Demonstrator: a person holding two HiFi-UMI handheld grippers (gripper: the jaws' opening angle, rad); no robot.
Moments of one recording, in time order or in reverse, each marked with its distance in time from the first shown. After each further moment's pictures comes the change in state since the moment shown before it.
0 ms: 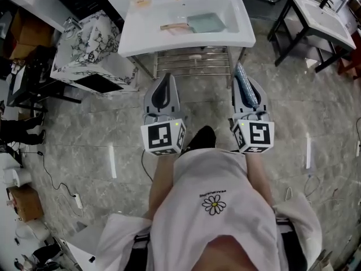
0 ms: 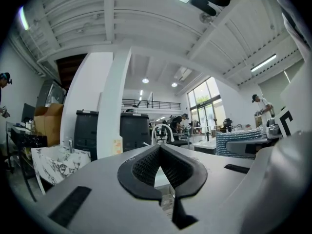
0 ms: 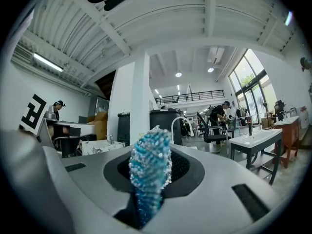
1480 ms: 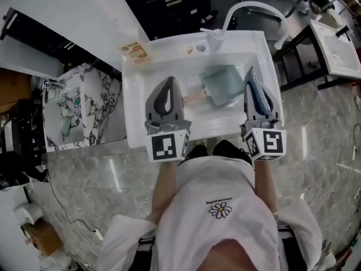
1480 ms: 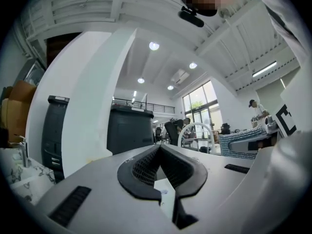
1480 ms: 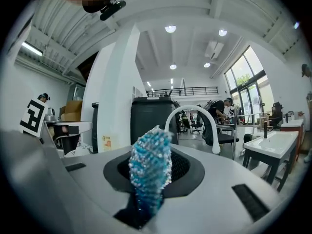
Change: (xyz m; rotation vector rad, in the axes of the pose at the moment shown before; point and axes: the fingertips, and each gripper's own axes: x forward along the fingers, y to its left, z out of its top) left arm 0.427 0.211 -0.007 -0.015 -0.062 -0.116; right arm 0.443 -0.076 0.008 -0.004 0.073 -0.119
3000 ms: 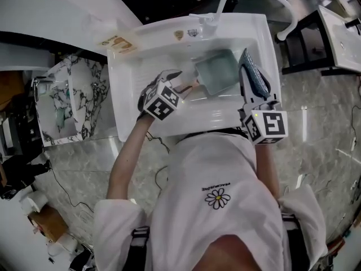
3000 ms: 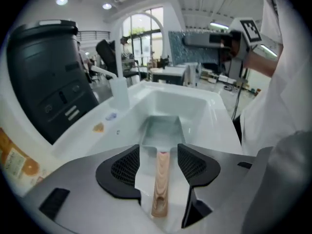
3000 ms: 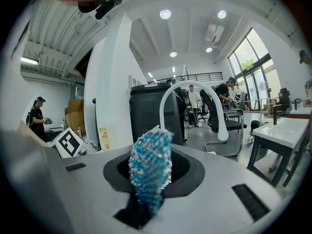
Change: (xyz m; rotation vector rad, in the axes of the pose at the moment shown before) left arm 0.033 -0.070 -0.234 0.317 0.901 -0.768; right arm 0.055 -0.037 -0.043 0.066 0.127 0.086
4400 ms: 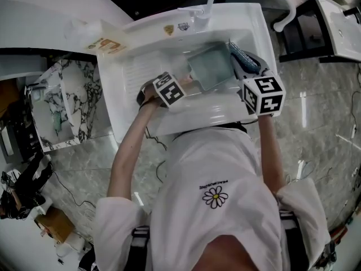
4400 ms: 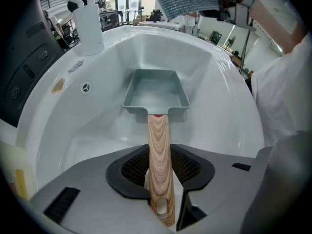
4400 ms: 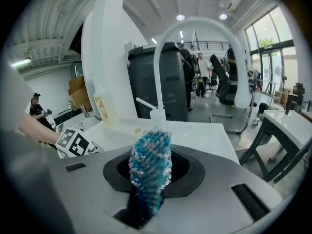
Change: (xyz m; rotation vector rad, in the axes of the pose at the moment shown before) left arm 0.074 -0.016 -0.088 0.054 0.448 -0.171; right arm 0.049 -0.026 -0.077 -0.017 0.396 0.104
